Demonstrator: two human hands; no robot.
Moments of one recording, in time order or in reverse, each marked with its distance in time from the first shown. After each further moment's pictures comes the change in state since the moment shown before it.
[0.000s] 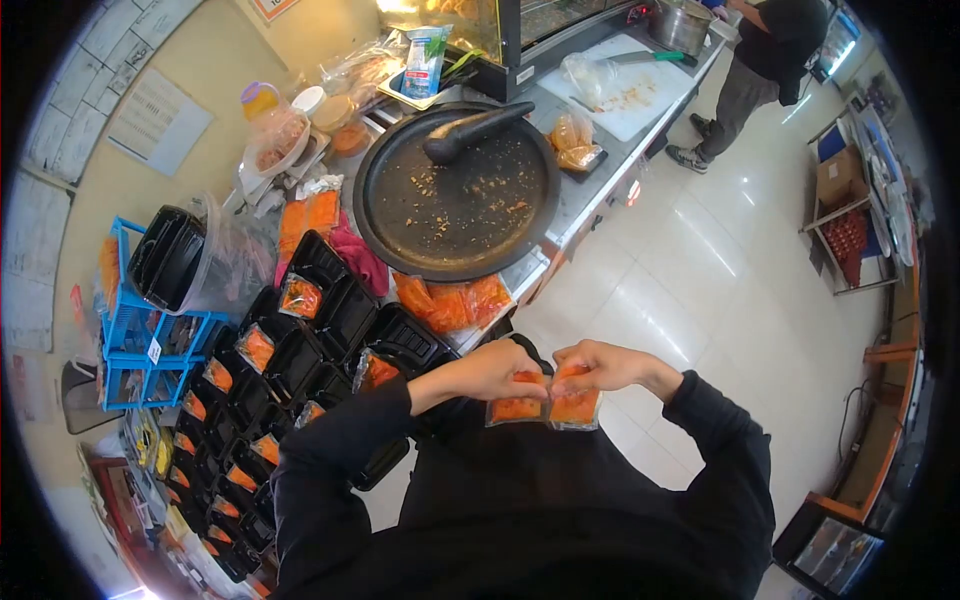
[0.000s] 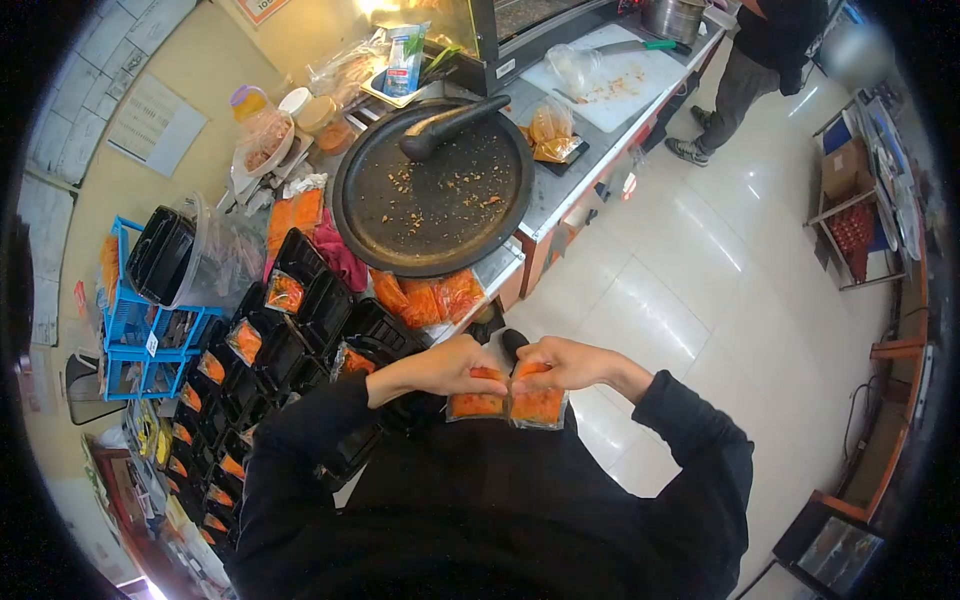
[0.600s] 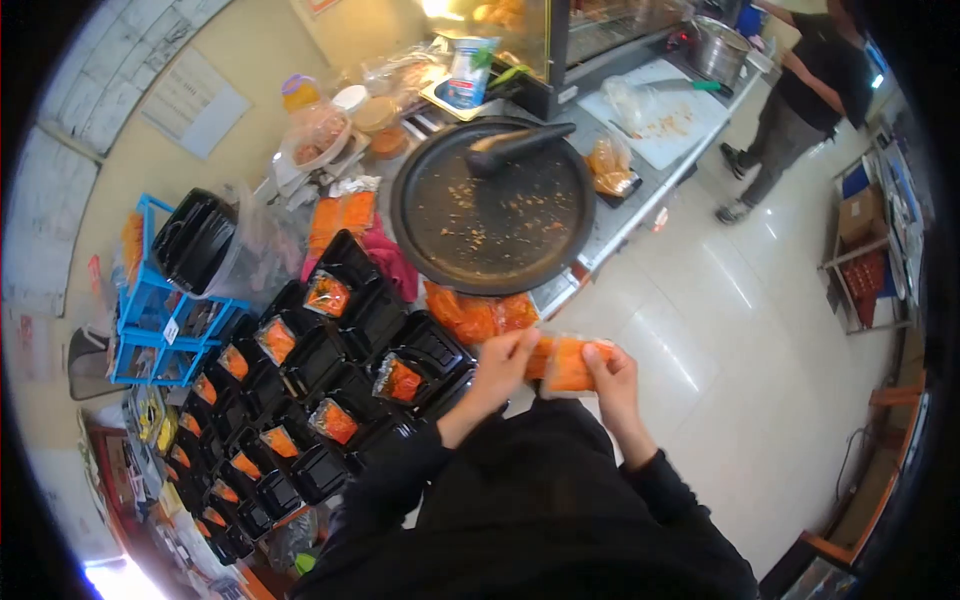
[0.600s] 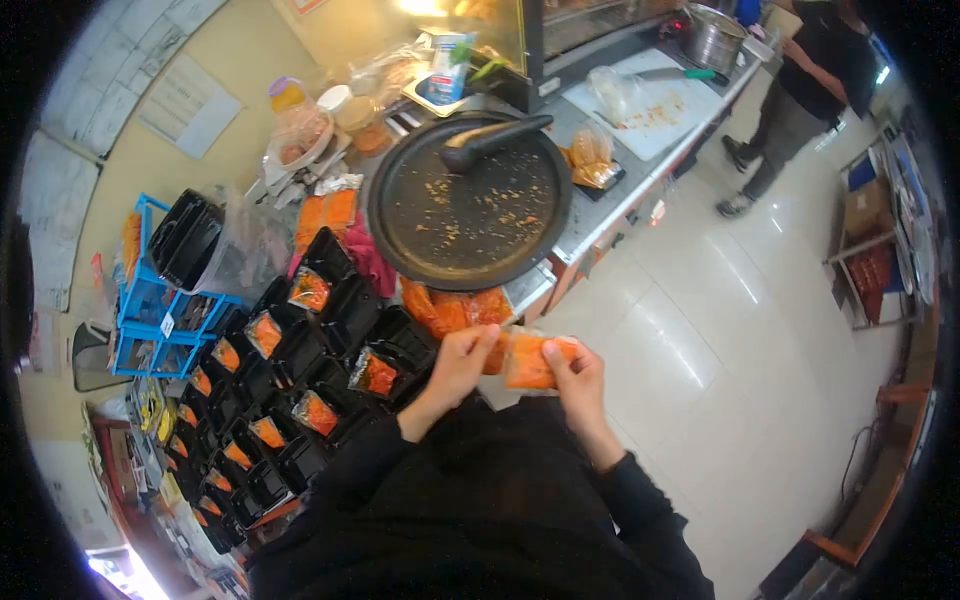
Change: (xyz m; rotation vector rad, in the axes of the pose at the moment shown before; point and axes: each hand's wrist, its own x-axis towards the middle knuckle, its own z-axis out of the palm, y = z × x) left_hand -0.003 -0.020 0.030 -0.387 0.958 -0.309; right_hand 0.033 -0.007 0.055 0.541 1.121 -0.052
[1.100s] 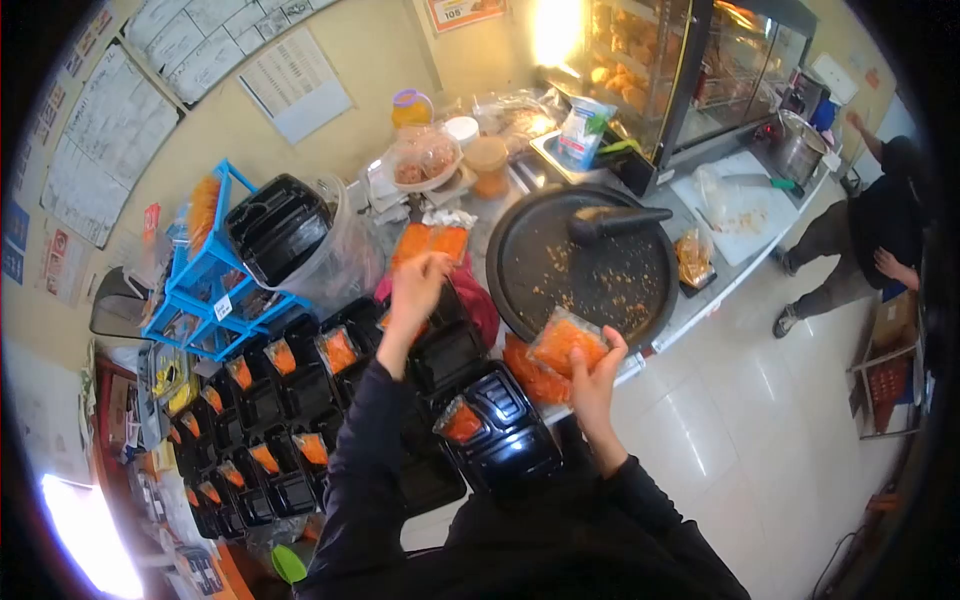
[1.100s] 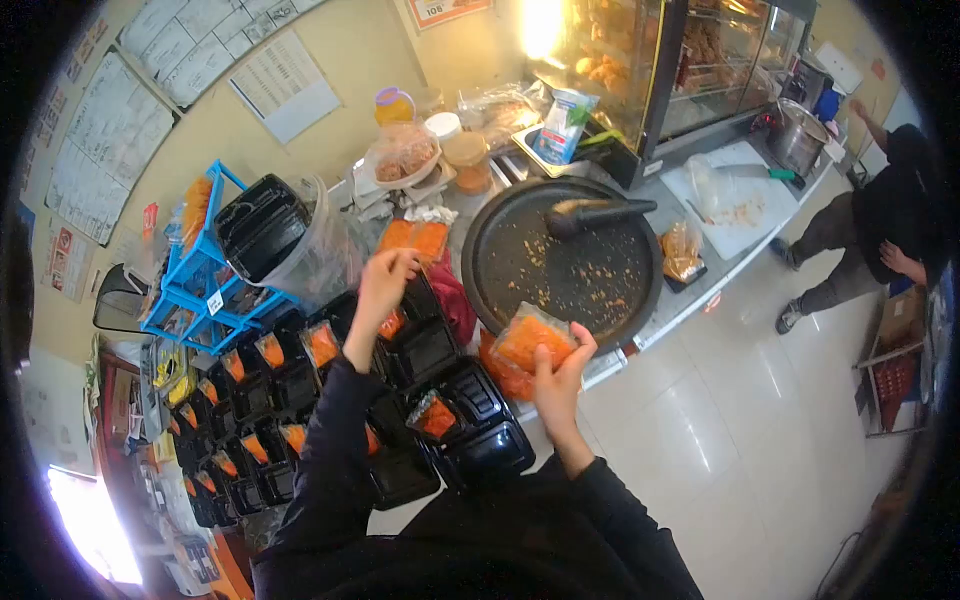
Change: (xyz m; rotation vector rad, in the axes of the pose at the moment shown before) left_hand 0.107 0.002 -0.270 0.382 0.481 0.051; right_hand 0.081 0.017 0.153 -0.055 0.083 -0.373
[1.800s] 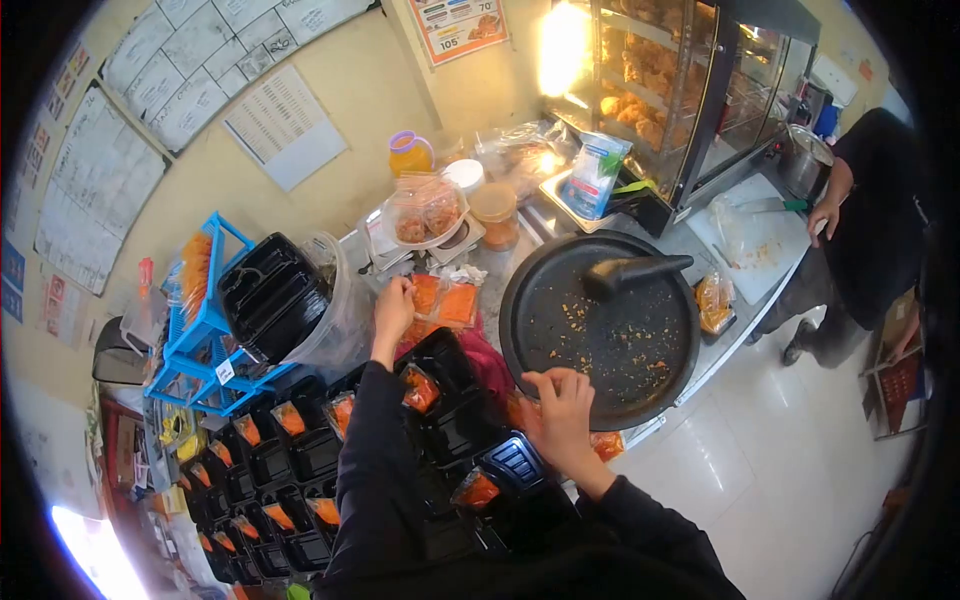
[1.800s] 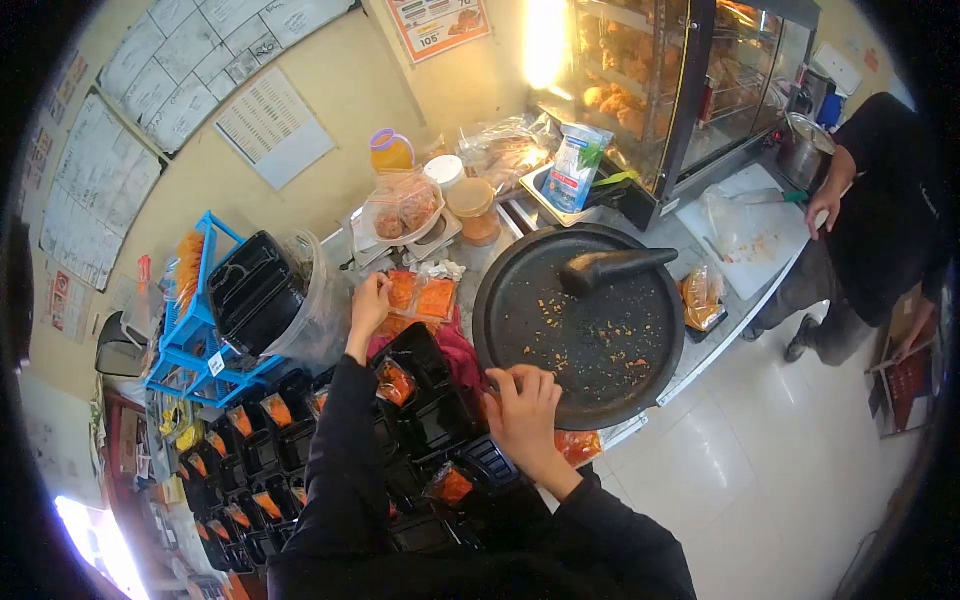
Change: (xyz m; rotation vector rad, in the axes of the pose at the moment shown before) left_hand 0.117 -0.102 -0.034 0.506 0.189 0.056; right_hand 0.040 -0.009 0.069 -0.789 -0.412 -0.526
